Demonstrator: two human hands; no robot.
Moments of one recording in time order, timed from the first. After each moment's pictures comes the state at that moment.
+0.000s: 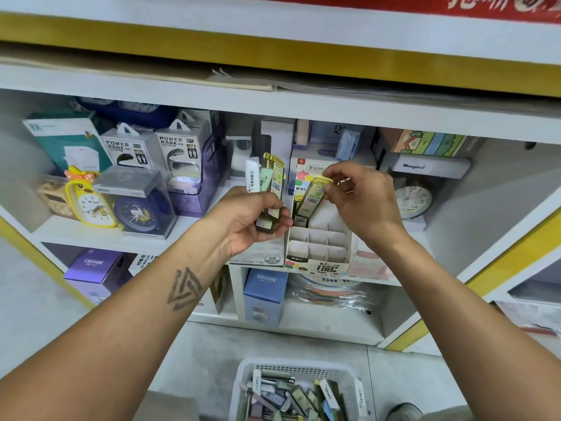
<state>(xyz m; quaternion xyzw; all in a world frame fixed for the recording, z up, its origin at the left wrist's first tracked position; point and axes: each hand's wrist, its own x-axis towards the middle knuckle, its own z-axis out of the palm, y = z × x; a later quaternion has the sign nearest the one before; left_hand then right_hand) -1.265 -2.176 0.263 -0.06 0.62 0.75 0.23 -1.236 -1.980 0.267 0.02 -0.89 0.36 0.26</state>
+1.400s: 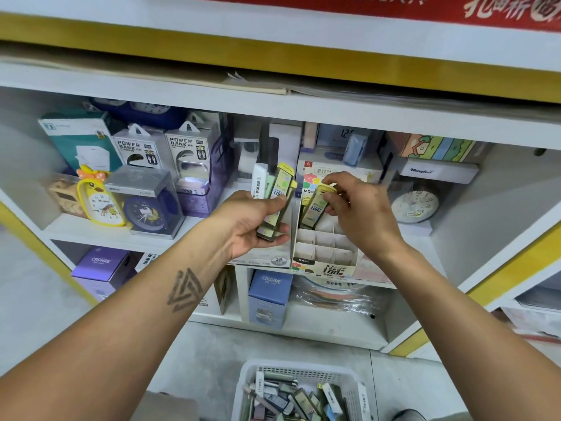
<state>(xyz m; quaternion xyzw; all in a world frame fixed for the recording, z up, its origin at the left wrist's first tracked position) -1.265 -2.187 0.259 -0.05 0.61 0.75 0.23 -1.237 -1.984 0.252 0.05 -0.92 0.32 0.23</state>
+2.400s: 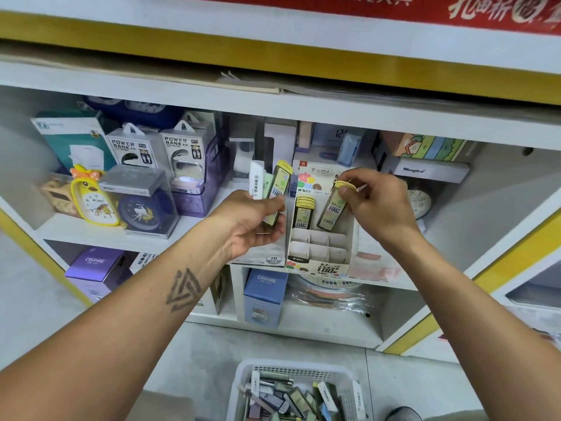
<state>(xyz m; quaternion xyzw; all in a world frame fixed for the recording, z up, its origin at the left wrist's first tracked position) -1.260 -2.181 0.262 -0.05 0.63 0.74 0.23 -1.227 -1.961 0.270 -0.02 -0.90 0.36 0.24</state>
